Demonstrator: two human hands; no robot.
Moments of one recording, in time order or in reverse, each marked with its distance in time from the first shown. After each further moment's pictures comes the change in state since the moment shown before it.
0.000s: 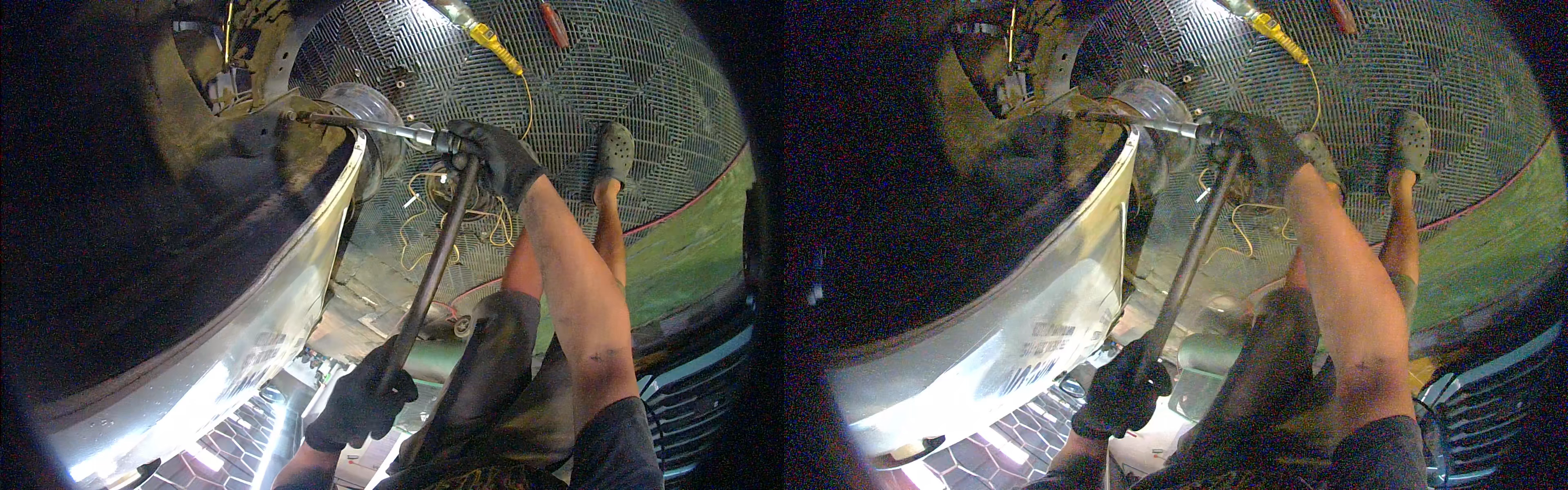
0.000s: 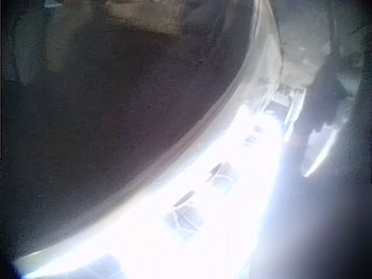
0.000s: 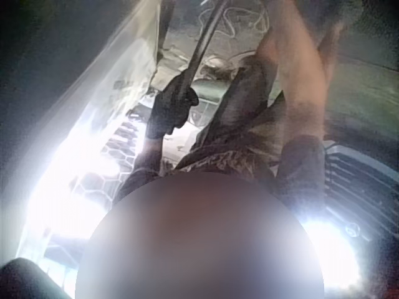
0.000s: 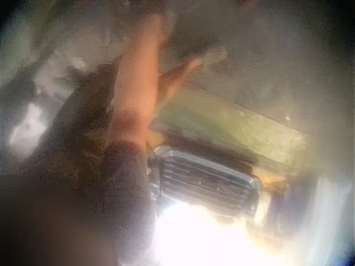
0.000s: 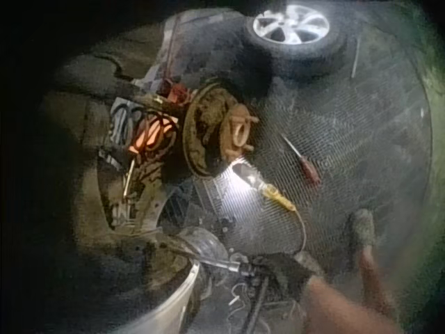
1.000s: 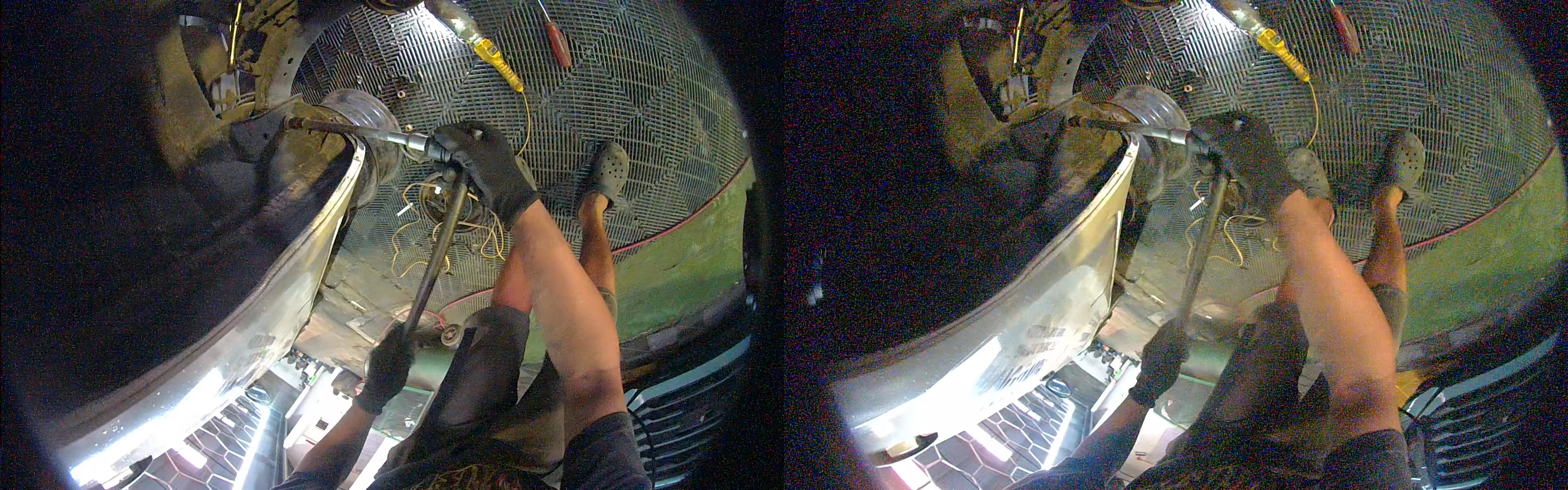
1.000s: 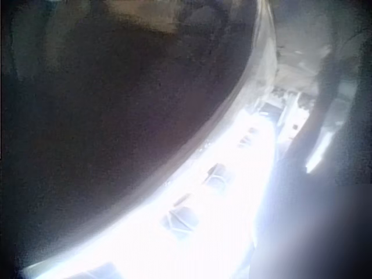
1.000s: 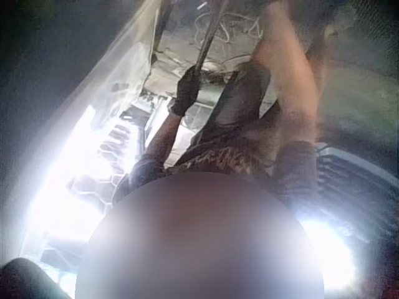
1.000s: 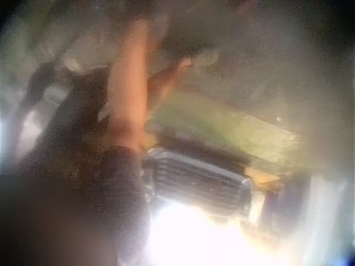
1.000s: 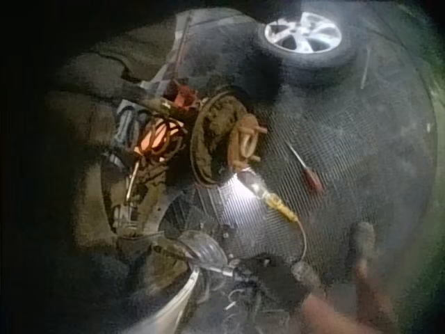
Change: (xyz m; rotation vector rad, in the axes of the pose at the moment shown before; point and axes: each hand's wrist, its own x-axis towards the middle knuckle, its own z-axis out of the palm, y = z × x) left_hand 0.091 -0.135 0.068 -0.015 0.223 0.040; right_hand 0.001 -0.026 0.024 -0.175 0.049 -0.207
